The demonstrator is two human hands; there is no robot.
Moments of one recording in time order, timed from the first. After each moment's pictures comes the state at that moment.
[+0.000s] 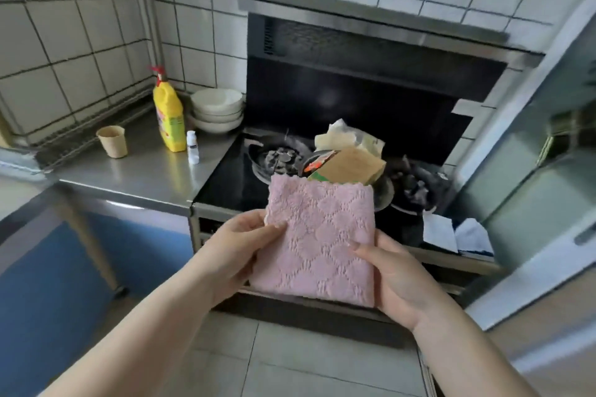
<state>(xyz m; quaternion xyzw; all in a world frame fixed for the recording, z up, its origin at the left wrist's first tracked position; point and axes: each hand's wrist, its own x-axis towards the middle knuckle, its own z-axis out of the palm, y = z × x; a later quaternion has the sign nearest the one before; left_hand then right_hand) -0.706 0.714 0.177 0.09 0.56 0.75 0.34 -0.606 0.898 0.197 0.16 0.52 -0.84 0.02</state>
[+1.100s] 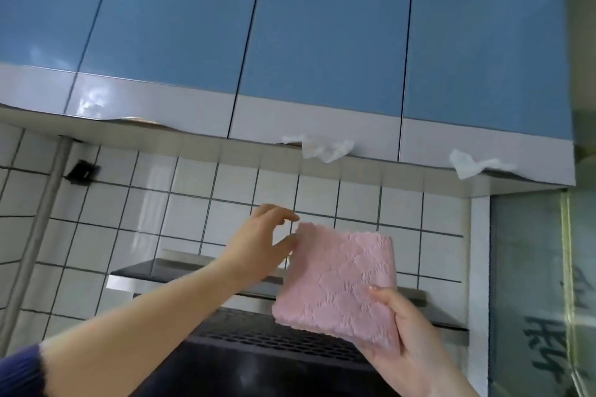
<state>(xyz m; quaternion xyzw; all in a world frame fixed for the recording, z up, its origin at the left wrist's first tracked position) -0.943 1.054 0.507 0.42 0.74 0.43 -0.30 -0.787 1.201 0.462 -0.03 0.48 -0.86 -0.16</state>
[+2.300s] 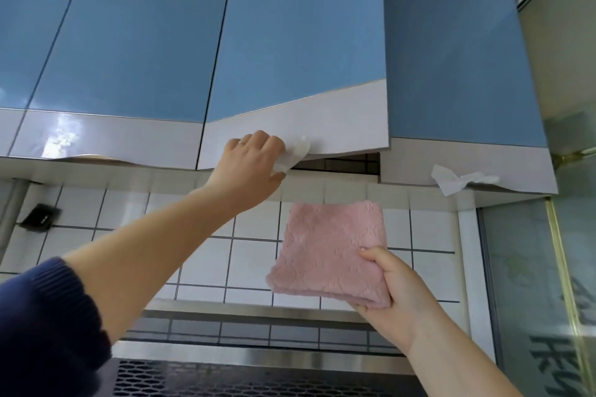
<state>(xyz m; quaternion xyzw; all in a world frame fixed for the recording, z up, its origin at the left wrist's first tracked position) -0.976 1.079 0.651 0.36 0.67 0.16 -0.62 -0.819 1.227 0.535 -0.05 0.51 -0.81 -0.27</state>
